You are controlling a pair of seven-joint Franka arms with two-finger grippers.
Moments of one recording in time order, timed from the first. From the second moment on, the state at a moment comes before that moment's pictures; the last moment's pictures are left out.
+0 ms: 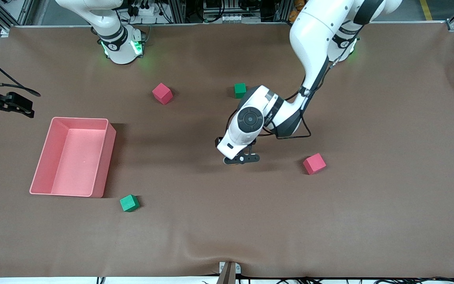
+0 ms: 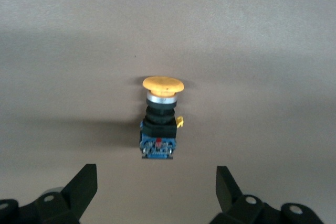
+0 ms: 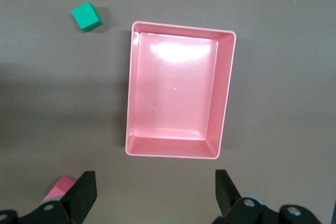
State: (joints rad) left arm -0.71 0.80 -0.03 -1.38 -0.21 2.17 -0.71; right arm -0.01 0.06 -0.03 -1.51 -0.06 1.51 -0.08
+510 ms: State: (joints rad) left arm -0.72 0.85 -0.02 -1.38 -0.18 2.23 -0.71; right arm -0.03 0.00 -0.03 -1.54 0.02 1.50 0.03
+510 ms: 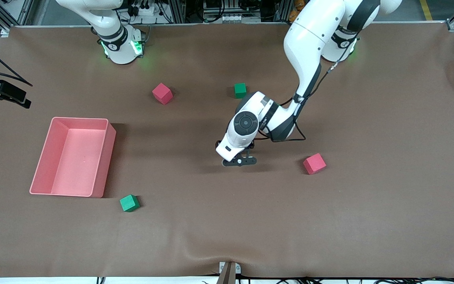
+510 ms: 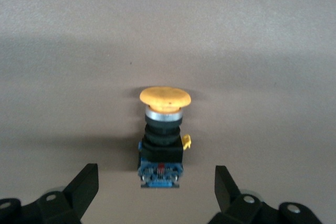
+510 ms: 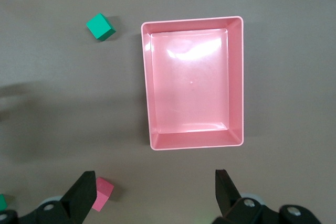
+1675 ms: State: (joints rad) left arm -0.72 0.88 -0.01 -1.38 -0.14 2.28 -0.69; right arm 0.01 0.01 -0.03 -1.54 -0.05 1.50 0.04
